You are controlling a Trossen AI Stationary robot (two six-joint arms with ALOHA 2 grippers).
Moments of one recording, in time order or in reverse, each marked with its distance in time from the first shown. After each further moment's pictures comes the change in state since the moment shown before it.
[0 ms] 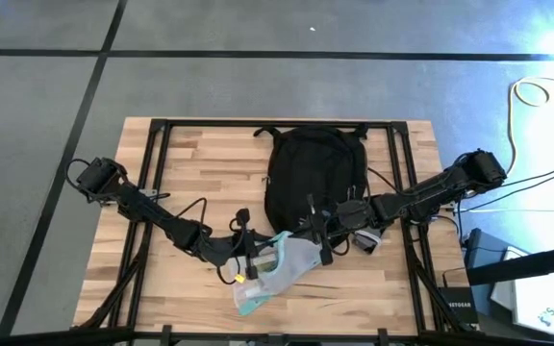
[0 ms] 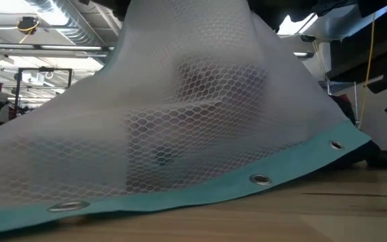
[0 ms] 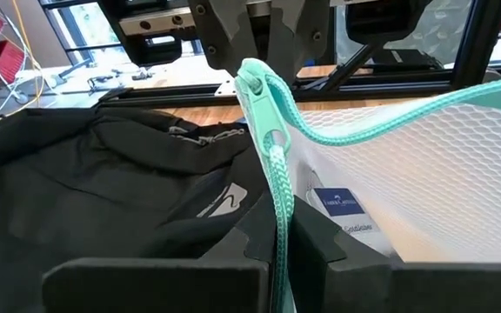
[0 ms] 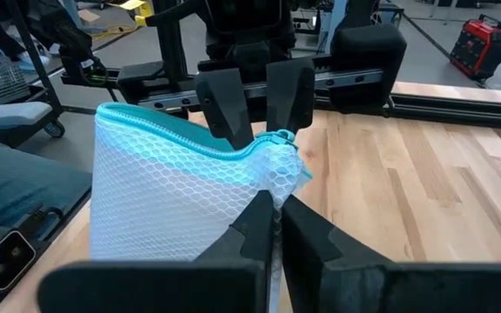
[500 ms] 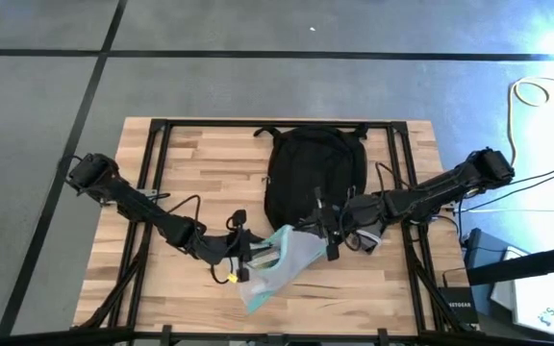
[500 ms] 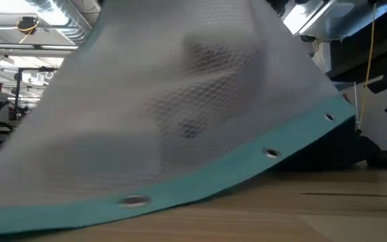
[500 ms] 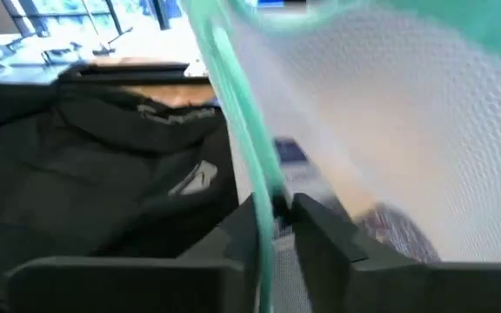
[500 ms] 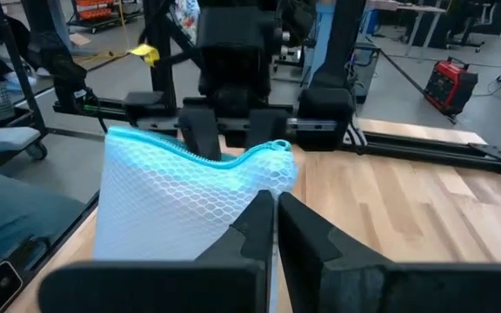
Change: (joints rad) left arm -0.001 -0.091 -0.005 -0.147 0.091 -0.083; right arm 0.001 -0.104 -0.001 -0.019 0.045 -0.051
